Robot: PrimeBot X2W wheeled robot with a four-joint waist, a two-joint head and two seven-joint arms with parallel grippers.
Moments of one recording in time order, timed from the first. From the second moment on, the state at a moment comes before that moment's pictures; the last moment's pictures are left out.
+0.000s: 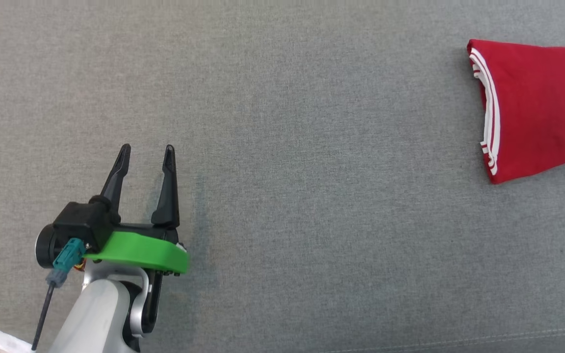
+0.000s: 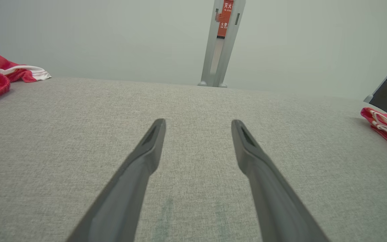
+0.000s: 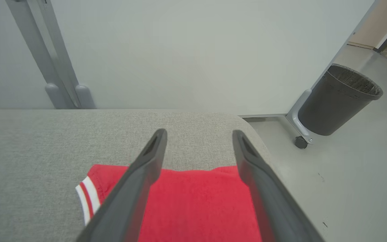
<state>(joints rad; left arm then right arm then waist) -0.28 0.23 -0.33 0.09 -0.44 0.10 -0.20 -0.84 -0.35 -0.18 0.70 0.05 0.13 0.04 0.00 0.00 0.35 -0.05</state>
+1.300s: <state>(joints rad) -0.04 0.16 -0.23 0.24 -0.47 0.10 -0.26 -0.02 -0.05 -0.03 0.18 0.14 0.13 -0.17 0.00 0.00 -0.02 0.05</state>
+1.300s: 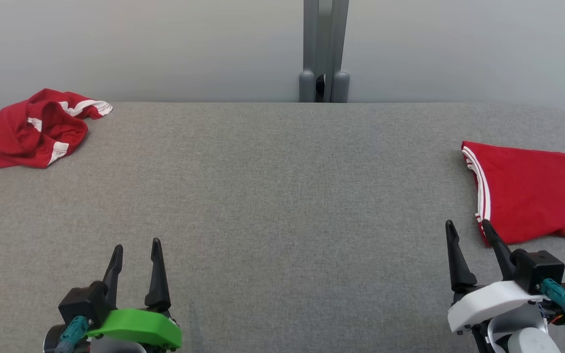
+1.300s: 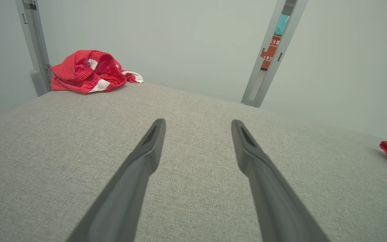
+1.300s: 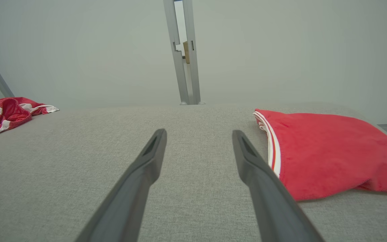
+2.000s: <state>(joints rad) -0.05 0.16 -0.24 0.23 -0.47 0.09 -0.26 0.00 -0.05 -0.03 0.16 0.16 0.13 -0.17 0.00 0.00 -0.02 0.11</state>
